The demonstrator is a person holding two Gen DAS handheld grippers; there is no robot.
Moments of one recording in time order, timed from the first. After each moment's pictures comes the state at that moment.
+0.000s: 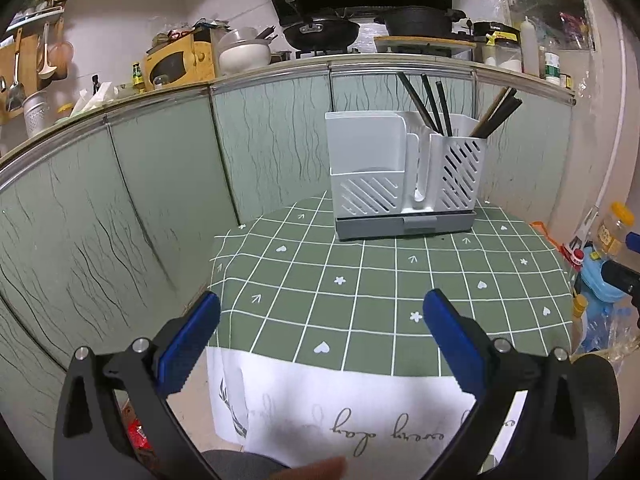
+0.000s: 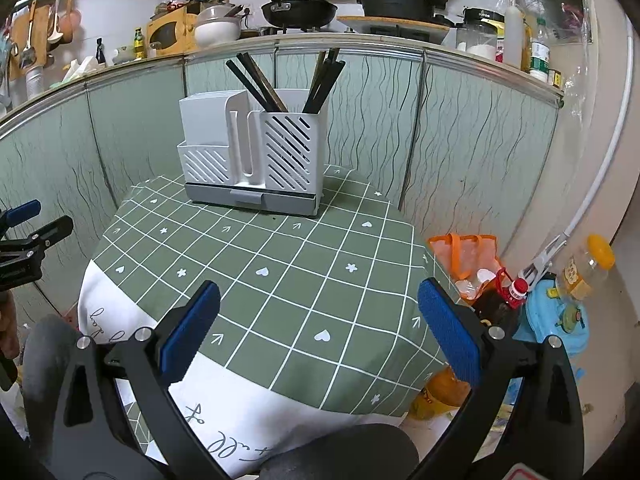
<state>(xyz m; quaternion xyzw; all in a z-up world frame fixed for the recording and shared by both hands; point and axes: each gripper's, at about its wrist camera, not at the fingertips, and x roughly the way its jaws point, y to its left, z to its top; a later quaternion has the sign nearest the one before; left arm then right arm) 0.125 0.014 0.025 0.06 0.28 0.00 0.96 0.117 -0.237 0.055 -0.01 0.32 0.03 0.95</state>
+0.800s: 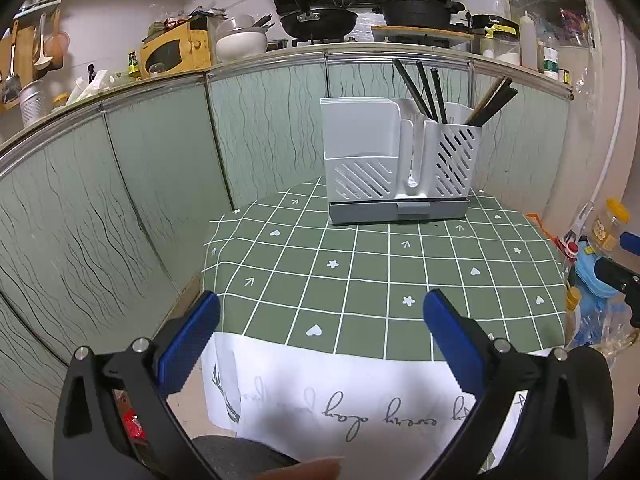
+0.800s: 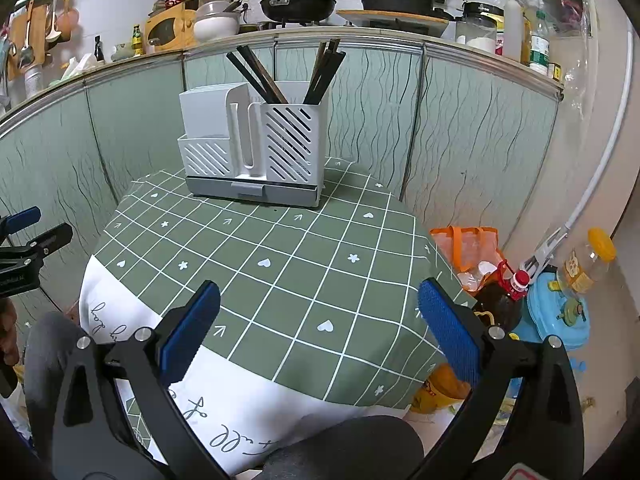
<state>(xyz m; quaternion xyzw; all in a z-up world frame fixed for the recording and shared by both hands) 0.120 0.010 0.019 0.05 0.30 0.00 0.95 0.115 -0.234 0.051 0.00 0.34 0.03 0.94</state>
